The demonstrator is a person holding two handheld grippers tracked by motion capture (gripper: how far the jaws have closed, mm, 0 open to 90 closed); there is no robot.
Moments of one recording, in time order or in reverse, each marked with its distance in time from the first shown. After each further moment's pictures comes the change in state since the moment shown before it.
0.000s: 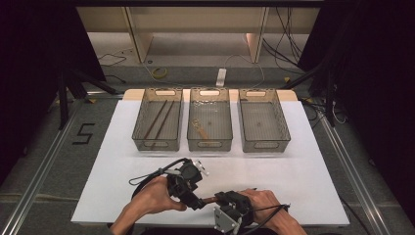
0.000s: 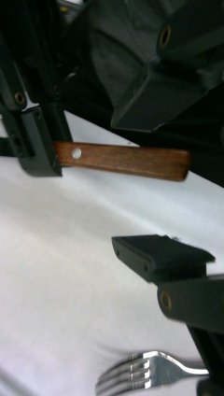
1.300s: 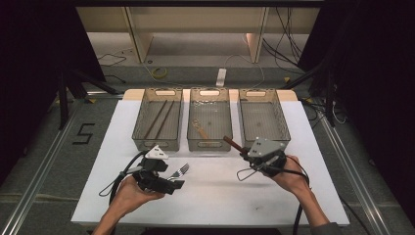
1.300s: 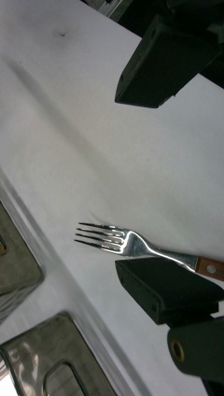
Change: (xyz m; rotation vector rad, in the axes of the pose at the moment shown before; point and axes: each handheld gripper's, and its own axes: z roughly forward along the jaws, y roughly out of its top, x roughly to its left) left arm 0.054 -0.064 -0.023 -0.329 0.180 -0.222; right arm -0.112 -0.088 -0.019 -0.060 -0.038 0.698
